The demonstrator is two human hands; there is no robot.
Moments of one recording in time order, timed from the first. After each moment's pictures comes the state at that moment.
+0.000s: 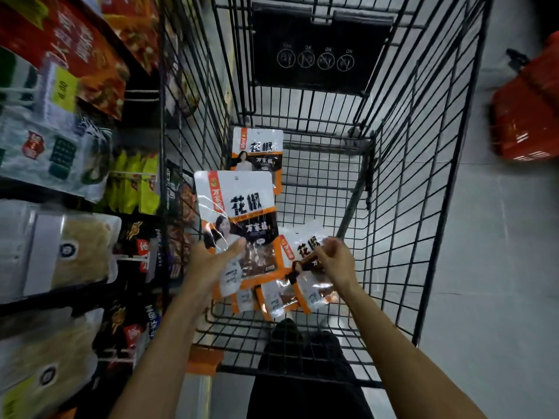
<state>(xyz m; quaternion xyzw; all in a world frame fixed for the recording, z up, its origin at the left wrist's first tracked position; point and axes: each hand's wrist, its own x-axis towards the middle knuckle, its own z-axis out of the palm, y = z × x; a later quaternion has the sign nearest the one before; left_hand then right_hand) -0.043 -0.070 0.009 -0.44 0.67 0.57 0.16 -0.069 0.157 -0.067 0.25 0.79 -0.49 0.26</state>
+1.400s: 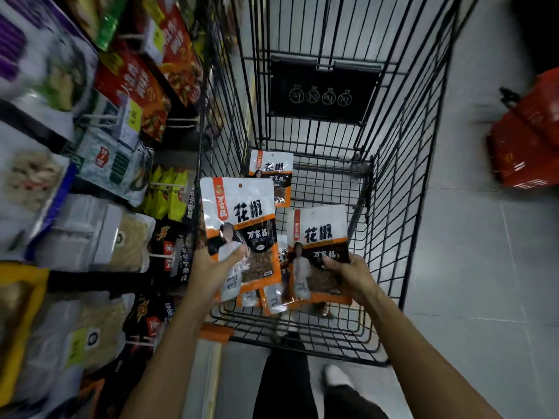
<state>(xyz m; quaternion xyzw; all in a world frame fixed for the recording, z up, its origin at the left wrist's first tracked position) -0.007 -0.065 0.075 -0.40 0.69 0.59 0.09 -0.052 0.188 -0.013 0.29 0.63 -0.64 0.34</state>
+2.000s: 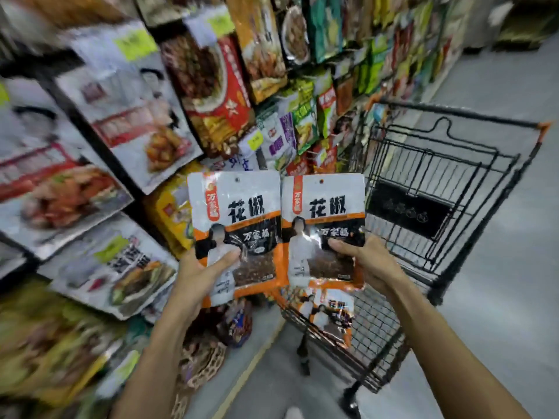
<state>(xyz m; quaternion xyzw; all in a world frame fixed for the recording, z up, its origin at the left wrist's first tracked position) 0.230 -0.018 0.334 -0.39 0.69 0.56 -0.25 -0.006 0.155 0.264 -0.18 0.62 -0.66 0.39</state>
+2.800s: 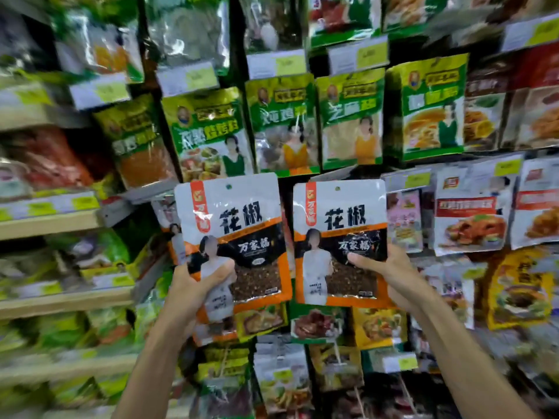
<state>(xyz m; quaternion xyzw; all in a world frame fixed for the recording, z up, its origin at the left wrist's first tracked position) 0.808 0.057 0.492 -0.52 0.50 0.36 -0.59 0.492 -0.001 0.466 -0.57 0.36 -0.53 0.51</state>
